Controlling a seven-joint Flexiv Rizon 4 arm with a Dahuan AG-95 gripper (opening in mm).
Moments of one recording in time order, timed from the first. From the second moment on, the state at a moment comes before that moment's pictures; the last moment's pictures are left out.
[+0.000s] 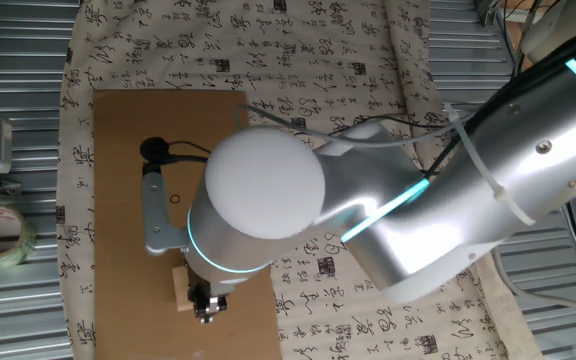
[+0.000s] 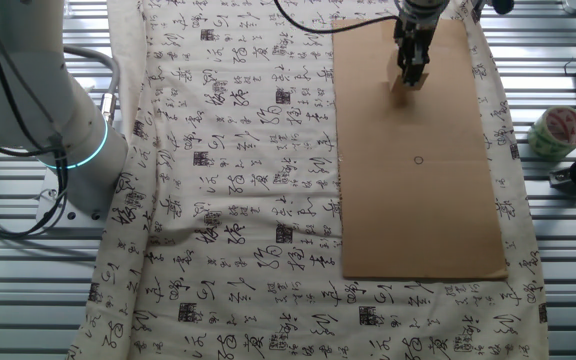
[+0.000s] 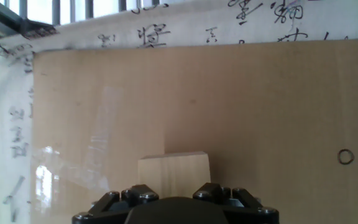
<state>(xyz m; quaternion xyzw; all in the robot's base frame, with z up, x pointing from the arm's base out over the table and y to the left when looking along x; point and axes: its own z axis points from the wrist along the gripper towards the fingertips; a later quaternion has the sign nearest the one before) 0.586 0.193 0.064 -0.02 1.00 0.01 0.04</state>
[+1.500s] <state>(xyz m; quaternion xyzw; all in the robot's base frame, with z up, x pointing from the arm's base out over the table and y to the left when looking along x) 0.580 0.149 0.069 0.03 1.00 0.02 0.04</state>
